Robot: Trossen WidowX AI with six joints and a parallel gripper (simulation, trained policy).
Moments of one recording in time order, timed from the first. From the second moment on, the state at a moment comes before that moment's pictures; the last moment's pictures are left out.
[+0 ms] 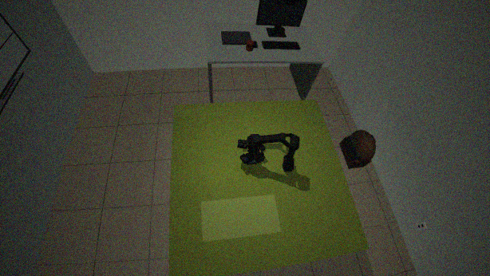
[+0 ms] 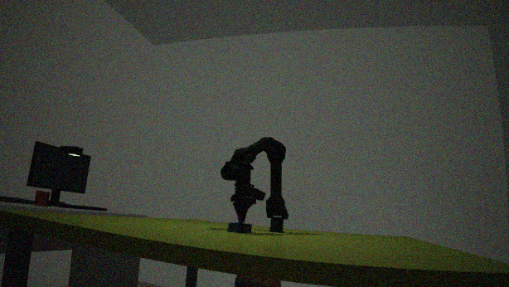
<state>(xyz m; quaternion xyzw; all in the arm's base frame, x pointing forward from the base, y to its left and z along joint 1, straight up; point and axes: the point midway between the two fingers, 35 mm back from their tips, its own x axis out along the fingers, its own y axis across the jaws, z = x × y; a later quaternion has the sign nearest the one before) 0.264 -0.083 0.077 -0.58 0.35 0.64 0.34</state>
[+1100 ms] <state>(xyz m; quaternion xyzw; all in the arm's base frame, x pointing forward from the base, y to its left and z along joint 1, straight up) 0.263 -0.083 0.071 -0.61 0.34 0.64 0.33</state>
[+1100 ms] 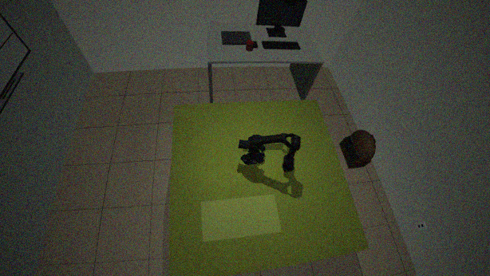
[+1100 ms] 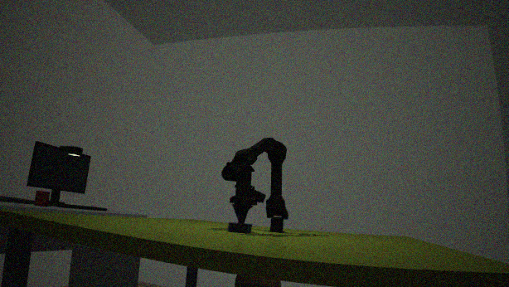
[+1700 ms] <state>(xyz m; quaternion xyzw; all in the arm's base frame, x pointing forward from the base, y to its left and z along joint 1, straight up) 0.260 -0.088 0.073 -0.63 0.32 0.64 0.30</state>
